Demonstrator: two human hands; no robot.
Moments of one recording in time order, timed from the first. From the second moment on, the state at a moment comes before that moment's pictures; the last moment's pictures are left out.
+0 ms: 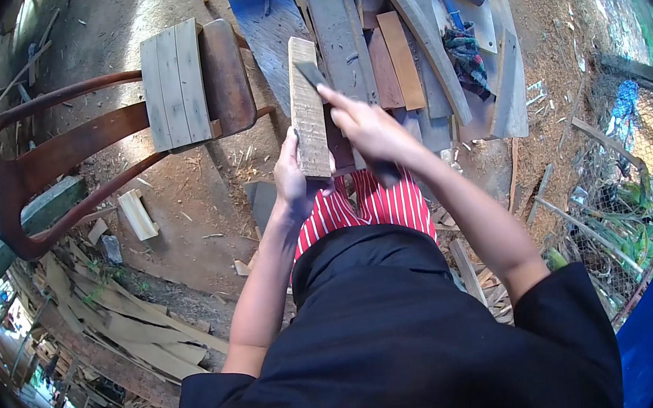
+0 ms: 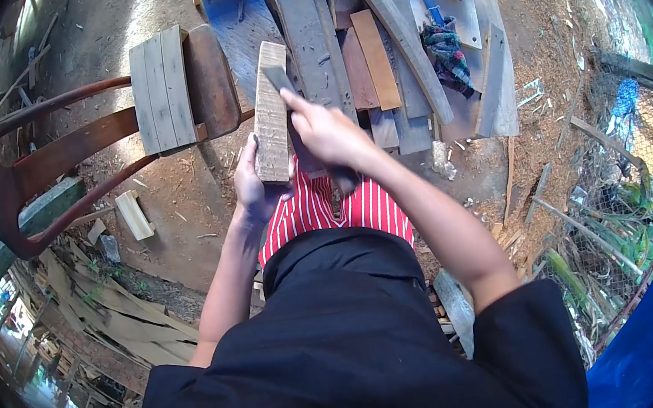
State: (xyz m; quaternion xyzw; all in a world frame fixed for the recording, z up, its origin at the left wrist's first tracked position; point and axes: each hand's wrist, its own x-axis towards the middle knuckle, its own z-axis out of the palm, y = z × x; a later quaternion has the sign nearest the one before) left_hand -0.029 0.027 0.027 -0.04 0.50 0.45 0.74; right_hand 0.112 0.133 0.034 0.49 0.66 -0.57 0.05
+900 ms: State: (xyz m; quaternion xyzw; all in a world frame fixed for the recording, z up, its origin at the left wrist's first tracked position) left_hand -0.027 0.021 0.024 -0.06 0.47 0.47 0.75; right_hand 0.116 0.149 0.032 0.46 0.68 -0.56 0.06
